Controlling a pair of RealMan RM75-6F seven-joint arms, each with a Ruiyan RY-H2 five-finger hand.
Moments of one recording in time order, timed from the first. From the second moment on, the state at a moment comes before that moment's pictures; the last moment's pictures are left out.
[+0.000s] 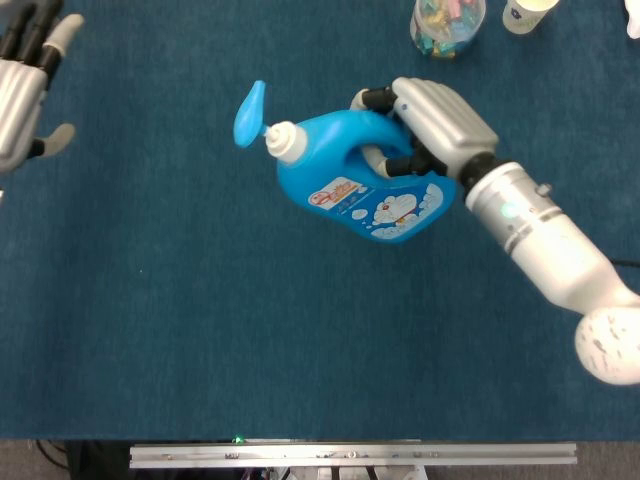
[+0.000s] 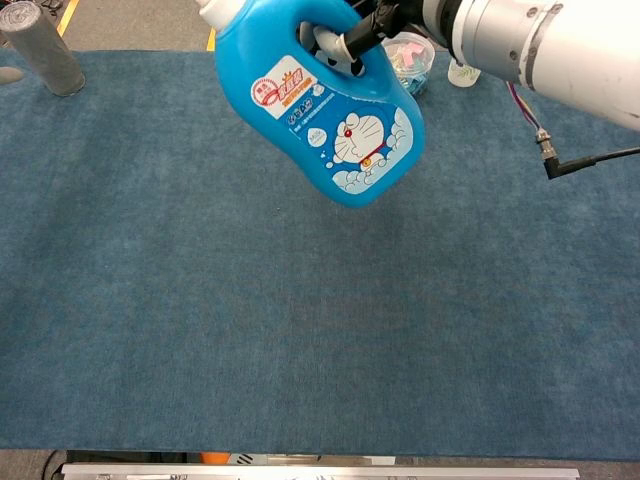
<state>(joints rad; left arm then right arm) -0.55 -1.06 -0.18 -1.61 1.25 1.13 0.23 1.07 -1.20 0.34 -2.07 -0.46 1.00 -0.14</state>
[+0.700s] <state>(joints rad) -0.46 -0.98 -0.15 -1.70 1.20 1.17 0.20 0.78 -1.27 0.29 -2.12 -0.91 1.23 0.05</state>
